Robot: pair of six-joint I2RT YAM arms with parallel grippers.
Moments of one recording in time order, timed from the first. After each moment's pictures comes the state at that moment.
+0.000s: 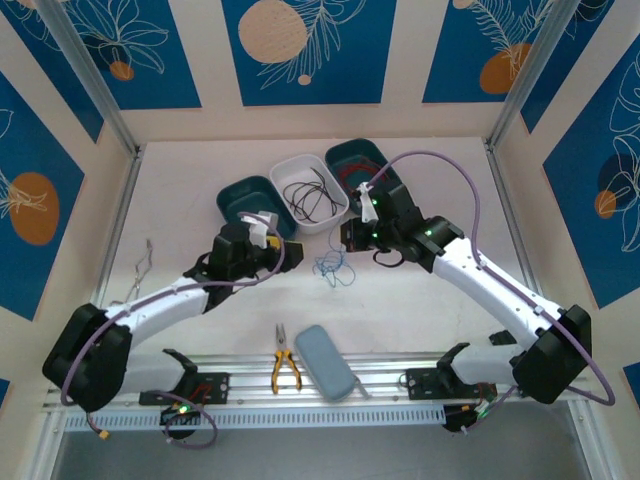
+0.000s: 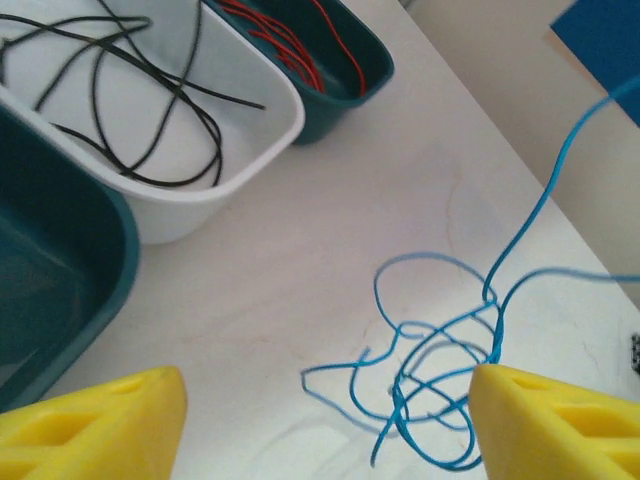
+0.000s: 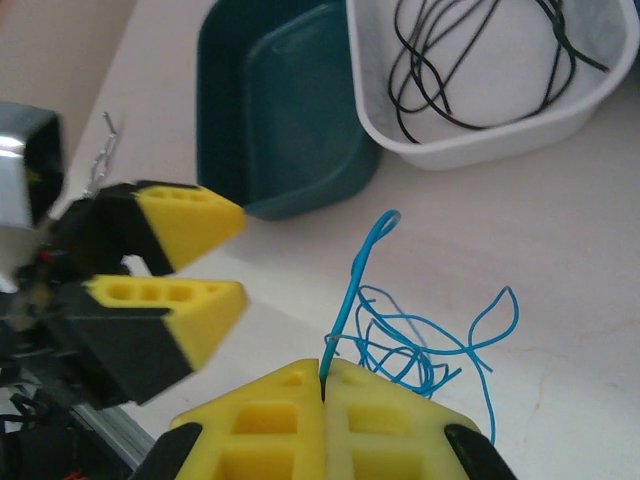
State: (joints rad) left arm -0.57 1.29 0.57 0.30 0.30 -0.46; right arm 0.64 1.25 1.13 -0.60 -0.19 0.49
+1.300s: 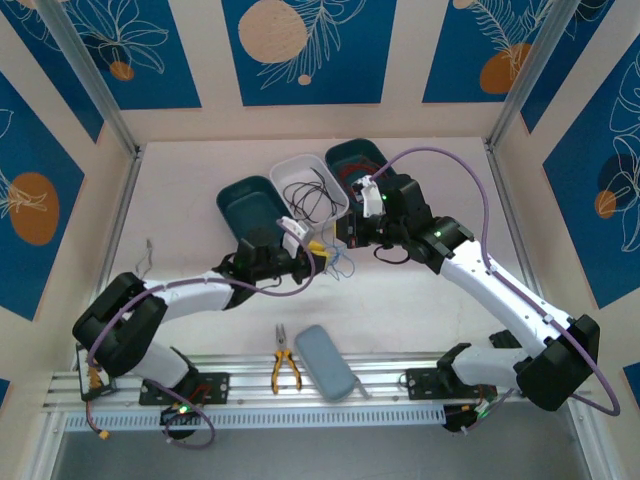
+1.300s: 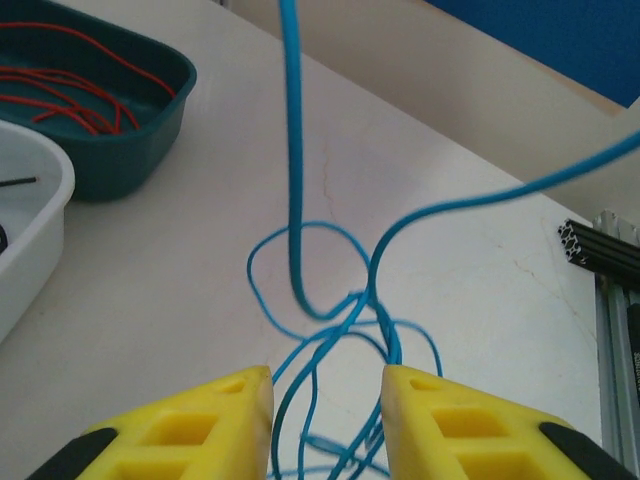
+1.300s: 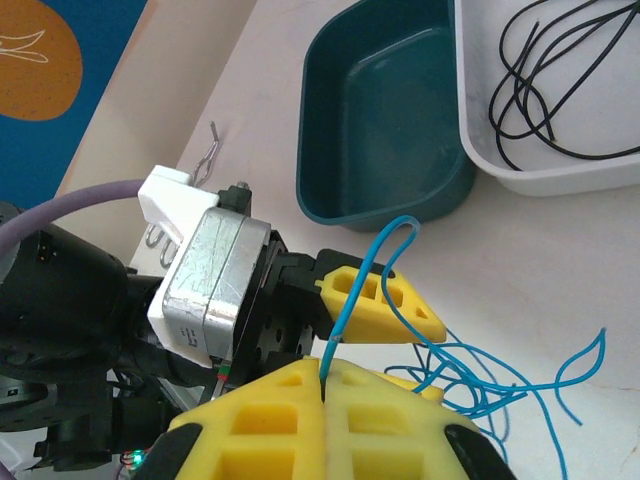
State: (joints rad) left arm -0.70 1.48 0.63 0.55 0.43 -0.20; right arm 0.61 1.21 1.13 -0.54 -0.35 0.51
